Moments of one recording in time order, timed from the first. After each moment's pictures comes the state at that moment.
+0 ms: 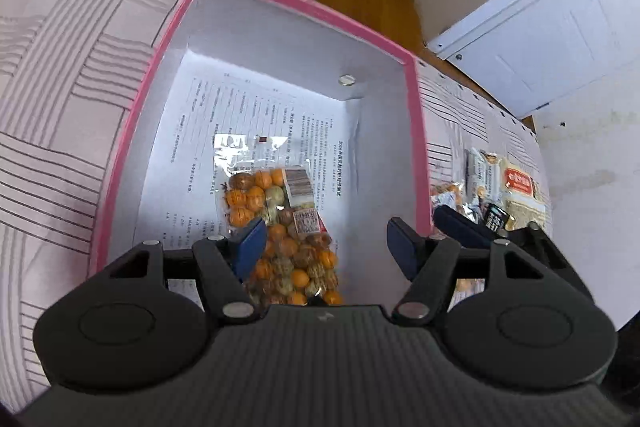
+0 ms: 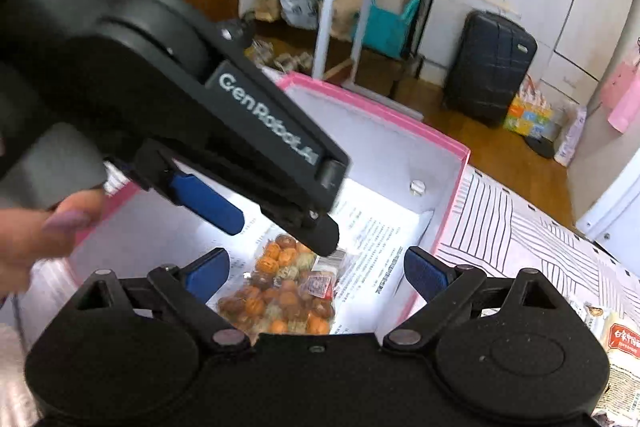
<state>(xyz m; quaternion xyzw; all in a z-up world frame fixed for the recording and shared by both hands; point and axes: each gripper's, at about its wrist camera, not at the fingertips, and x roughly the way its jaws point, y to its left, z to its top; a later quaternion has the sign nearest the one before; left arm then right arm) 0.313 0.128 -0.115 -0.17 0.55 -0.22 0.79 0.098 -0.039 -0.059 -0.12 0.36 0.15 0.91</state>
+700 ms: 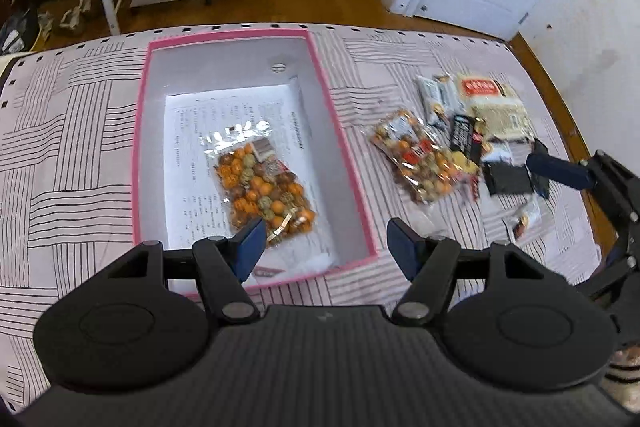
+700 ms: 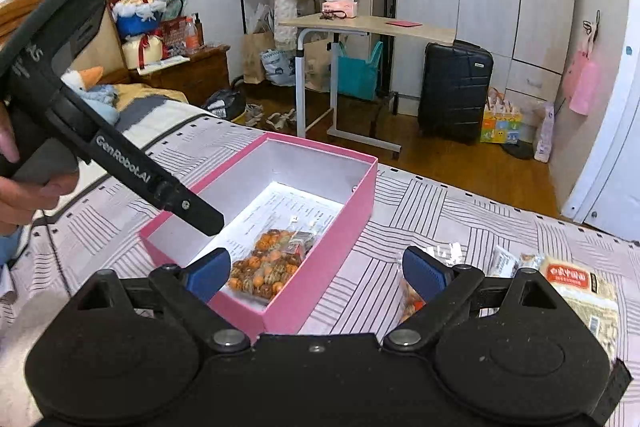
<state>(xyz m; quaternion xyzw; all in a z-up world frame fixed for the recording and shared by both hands) 0.201 0.092 -0.016 0.02 0.51 -0.27 0.82 -0.022 -0.140 0.008 -0.03 0.30 0.14 0.94</state>
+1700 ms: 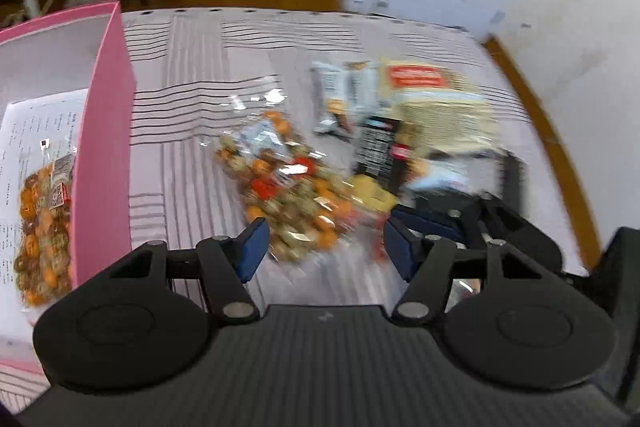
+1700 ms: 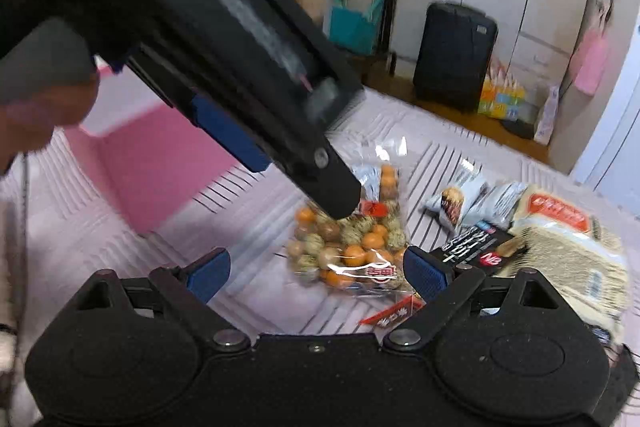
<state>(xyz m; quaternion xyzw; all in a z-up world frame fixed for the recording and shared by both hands) 0.208 -0.109 -0.112 -0.01 0.50 -0.29 0.82 0.023 -0.245 -0.136 -0.09 0.35 0.15 0.92</state>
